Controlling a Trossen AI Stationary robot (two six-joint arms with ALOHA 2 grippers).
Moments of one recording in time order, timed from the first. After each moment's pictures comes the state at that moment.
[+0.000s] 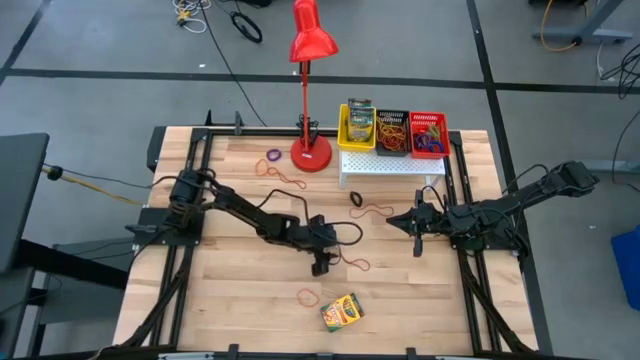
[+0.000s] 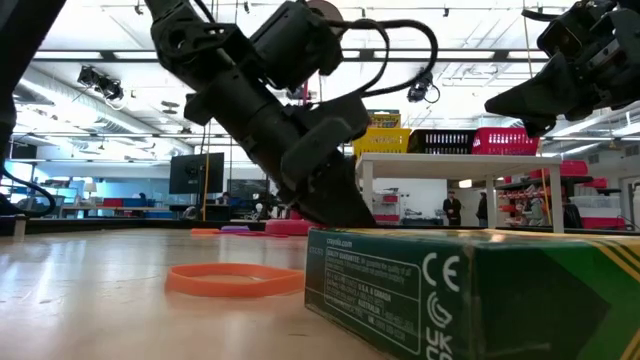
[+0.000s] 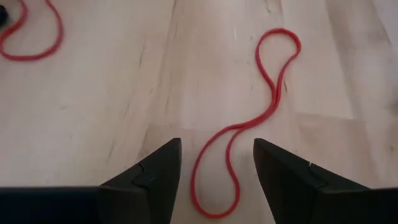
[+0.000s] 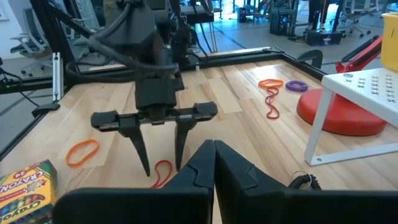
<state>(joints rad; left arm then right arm) -0.18 2.03 1.05 0.25 -0.16 -0.22 0.34 0.65 0.11 0.35 0.44 0.17</state>
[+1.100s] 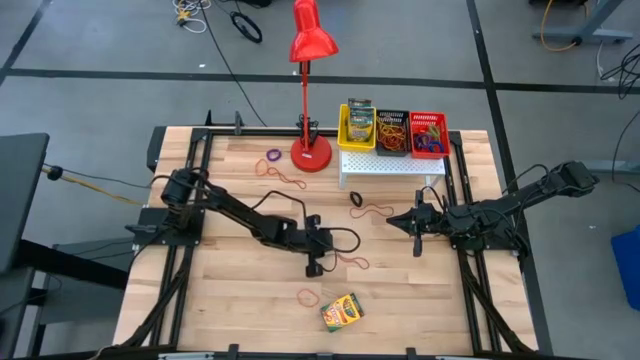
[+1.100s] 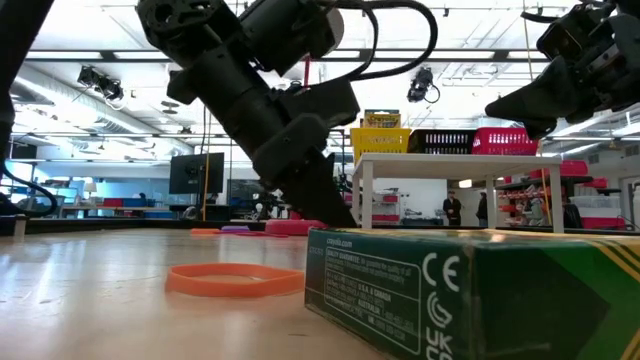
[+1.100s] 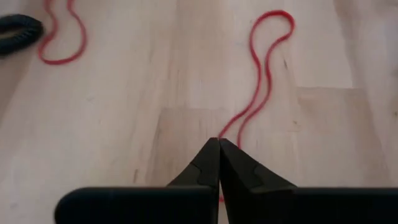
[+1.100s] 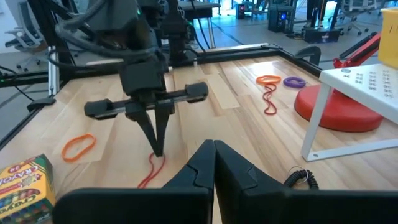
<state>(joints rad) -0.22 1.97 1.04 0.13 -0.26 -0.15 0.34 0.65 0.11 0.33 0.45 0.17</state>
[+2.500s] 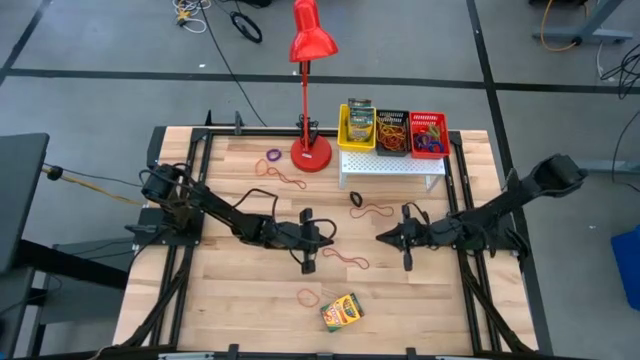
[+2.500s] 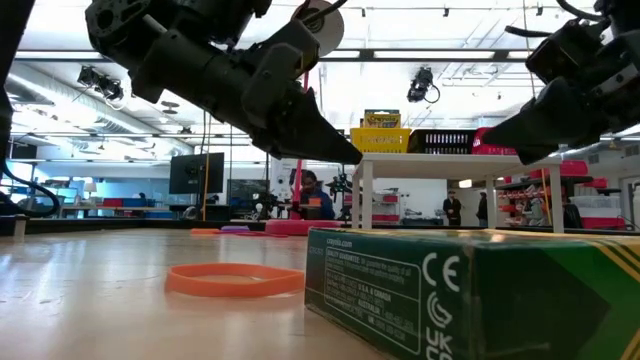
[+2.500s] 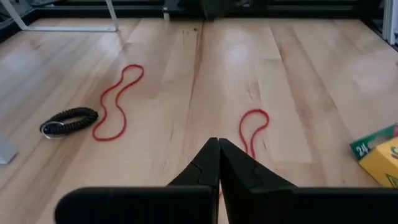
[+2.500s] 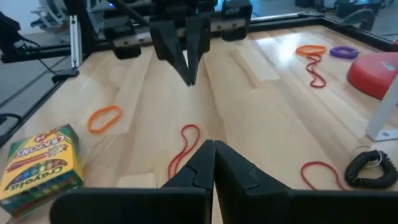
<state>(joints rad) -0.25 1.82 0.80 0.61 -0.34 -0.09 0.42 1.13 0.11 0.73 0.42 0.24</state>
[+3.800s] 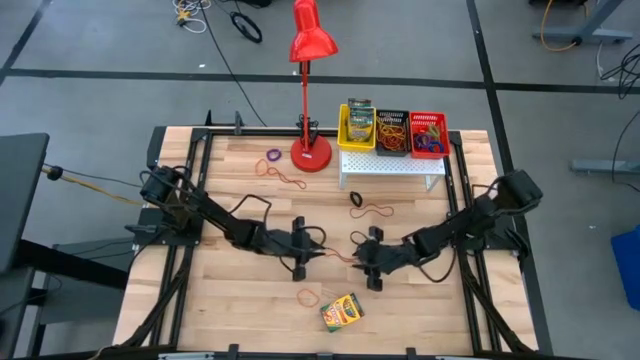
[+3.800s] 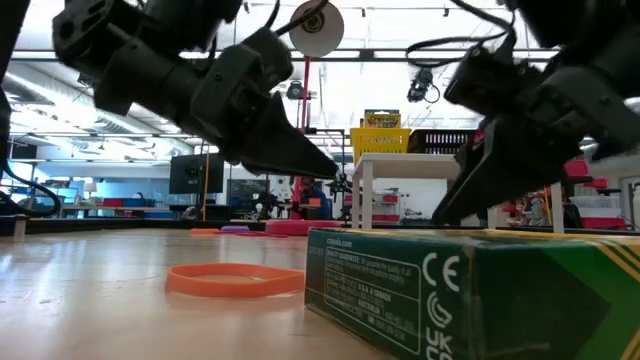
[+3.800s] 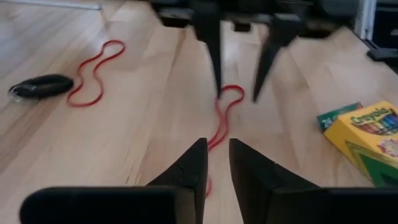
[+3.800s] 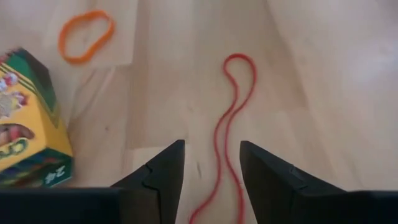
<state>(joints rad) -0.30 1.82 0.69 0.72 -0.34 -0.17 0.43 1.66 0.62 0.26 0.32 0.38</state>
